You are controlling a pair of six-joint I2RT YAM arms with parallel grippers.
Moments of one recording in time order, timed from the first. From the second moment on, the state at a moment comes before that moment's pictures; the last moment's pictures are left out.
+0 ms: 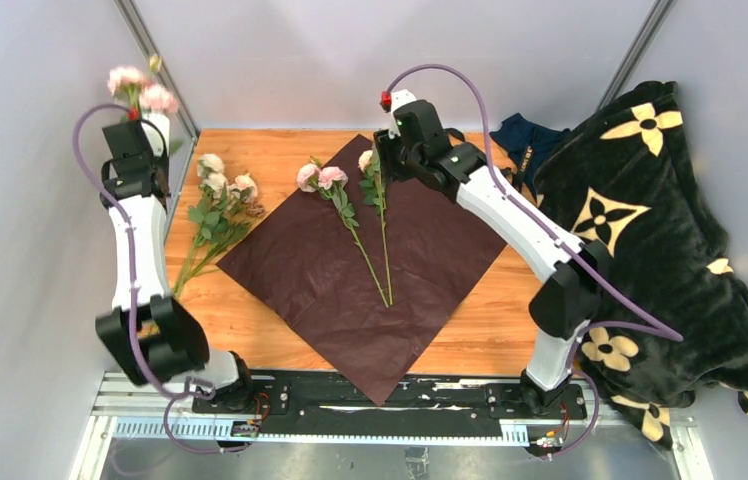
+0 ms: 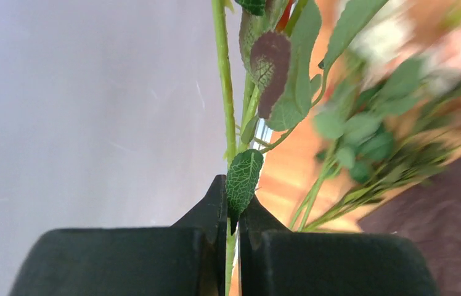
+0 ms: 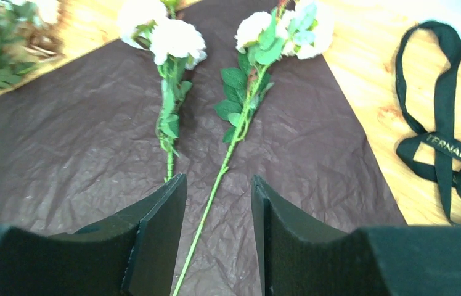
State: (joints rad) left arm 0.40 1.49 1.36 -0.57 -0.20 0.40; right arm 0.67 1.82 1.86 -0.61 0.15 0.13
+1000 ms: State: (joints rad) left arm -0.21 1.20 1.58 -0.86 0.92 0.21; right arm 0.76 1.61 1.42 0.69 -0.61 0.62
